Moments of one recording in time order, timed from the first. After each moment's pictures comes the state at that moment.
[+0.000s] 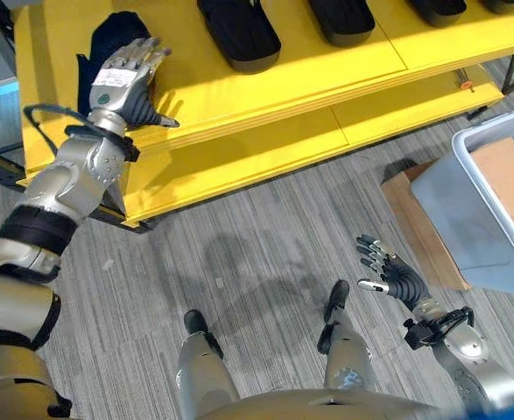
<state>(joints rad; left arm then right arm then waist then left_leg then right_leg) -0.65 1.04 -0.36 0.44 0.41 -0.14 0.33 0.27 -0.57 0.23 -0.05 0.50 -0.17 0.19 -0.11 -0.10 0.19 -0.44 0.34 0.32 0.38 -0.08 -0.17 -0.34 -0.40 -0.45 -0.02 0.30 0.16</state>
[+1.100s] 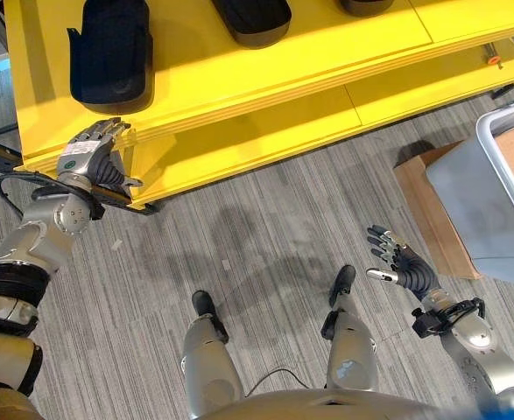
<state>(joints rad) -0.49 1.04 -0.28 0.56 0.40 -0.16 0.22 0.24 -0.57 0.17 -0.03 0.49 -0.14 0.20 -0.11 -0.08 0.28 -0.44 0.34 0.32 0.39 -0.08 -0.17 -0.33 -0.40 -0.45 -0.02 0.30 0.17</state>
